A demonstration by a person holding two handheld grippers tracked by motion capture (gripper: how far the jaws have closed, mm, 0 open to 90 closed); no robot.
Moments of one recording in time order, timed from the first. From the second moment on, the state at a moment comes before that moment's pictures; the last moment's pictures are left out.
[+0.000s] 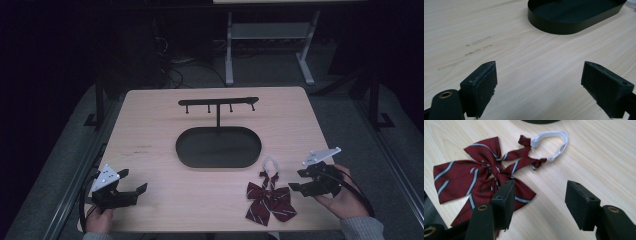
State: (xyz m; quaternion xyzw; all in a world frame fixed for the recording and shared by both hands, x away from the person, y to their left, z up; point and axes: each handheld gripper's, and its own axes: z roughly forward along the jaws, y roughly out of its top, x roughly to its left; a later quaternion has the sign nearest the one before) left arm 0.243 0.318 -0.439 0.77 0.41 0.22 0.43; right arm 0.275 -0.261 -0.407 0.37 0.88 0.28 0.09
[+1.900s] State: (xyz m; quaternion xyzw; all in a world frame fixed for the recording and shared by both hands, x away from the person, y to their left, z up) left arm 0.243 0.321 -0.436 0.77 0.42 0.22 0.43; right arm 0.384 -0.198 -0.430 0.37 0.92 0.13 0.05
